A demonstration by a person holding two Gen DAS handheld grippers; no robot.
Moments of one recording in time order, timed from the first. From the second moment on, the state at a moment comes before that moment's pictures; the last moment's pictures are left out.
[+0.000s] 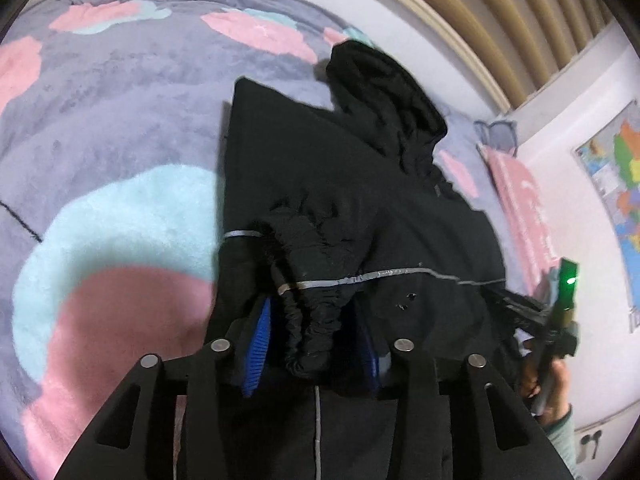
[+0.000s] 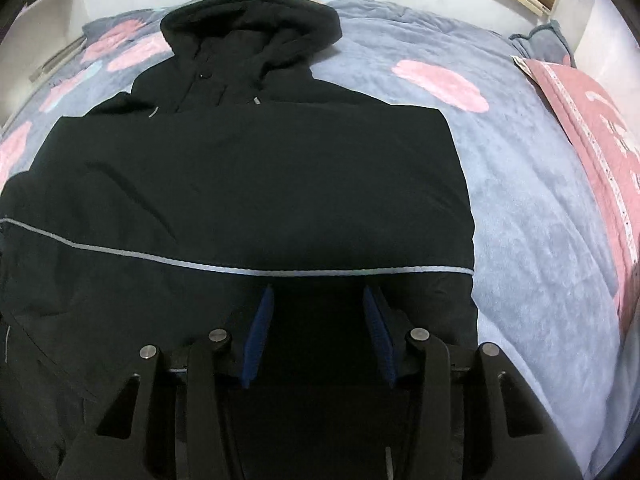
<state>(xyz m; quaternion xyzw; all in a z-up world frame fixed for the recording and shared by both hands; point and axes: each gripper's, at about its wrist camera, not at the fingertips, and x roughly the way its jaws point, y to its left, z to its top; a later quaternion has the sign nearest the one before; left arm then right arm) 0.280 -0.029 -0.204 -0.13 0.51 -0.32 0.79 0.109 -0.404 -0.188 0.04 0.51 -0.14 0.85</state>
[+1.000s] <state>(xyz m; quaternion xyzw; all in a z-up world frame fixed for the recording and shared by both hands) 0.268 -0.115 -0.230 -0.01 0.48 -0.27 0.84 0.105 -0.387 -0.210 0.05 0.41 -0.10 0.90</state>
